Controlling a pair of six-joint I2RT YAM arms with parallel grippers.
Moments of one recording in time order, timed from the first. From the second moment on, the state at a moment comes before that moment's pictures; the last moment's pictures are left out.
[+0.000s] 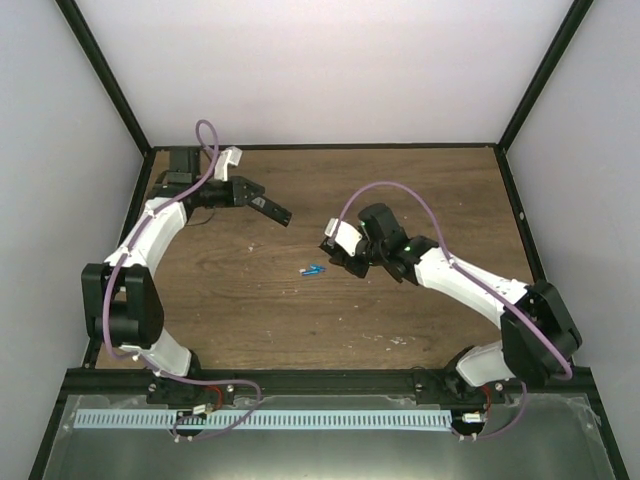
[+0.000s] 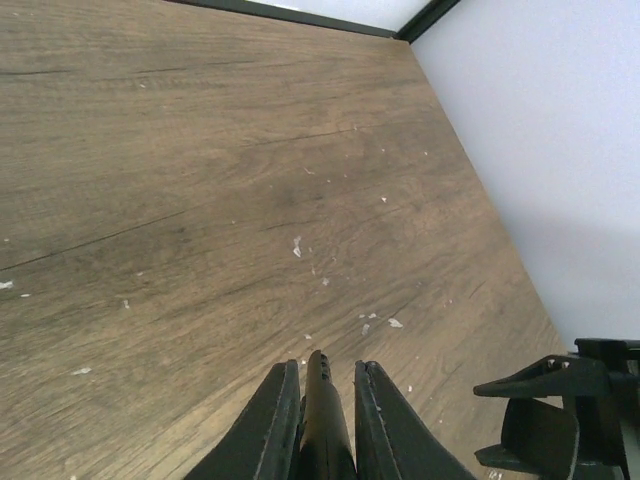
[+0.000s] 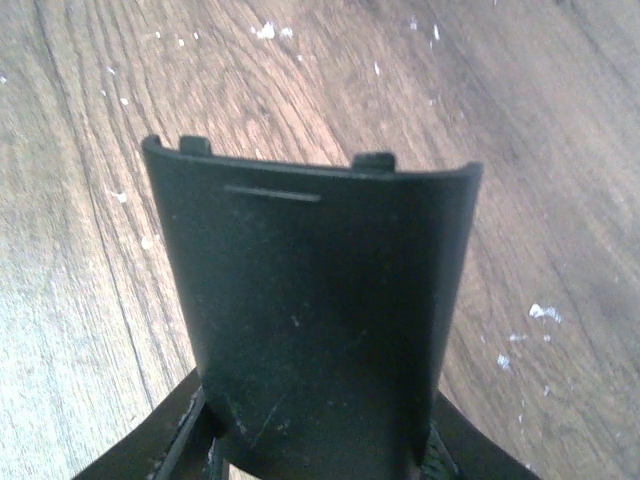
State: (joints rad) left arm -0.07 1.59 1.28 -0.44 0.84 -0.18; right arm 0.67 1.39 0.92 -0.27 -0.22 -0.48
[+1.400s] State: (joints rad) left arm -0.01 1.59 1.30 -0.48 0.89 -0.16; right arm 0.52 1.65 1.13 -0.65 -0.17 -0.29
